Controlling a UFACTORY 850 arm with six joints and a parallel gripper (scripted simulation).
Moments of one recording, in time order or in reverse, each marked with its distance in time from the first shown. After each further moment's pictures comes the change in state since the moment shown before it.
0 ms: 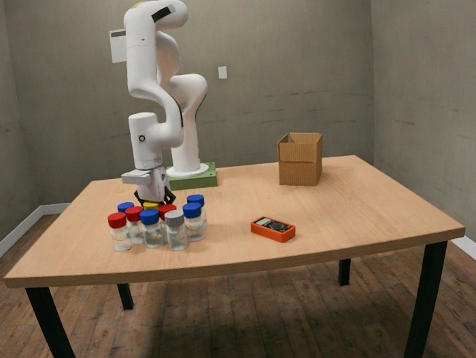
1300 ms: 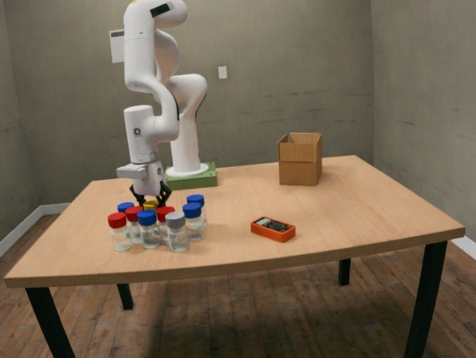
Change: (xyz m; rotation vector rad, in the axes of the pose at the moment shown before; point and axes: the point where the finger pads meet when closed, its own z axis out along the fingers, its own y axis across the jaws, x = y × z) arm 0.016 0.000 -0.023 0.000 0.001 0.000
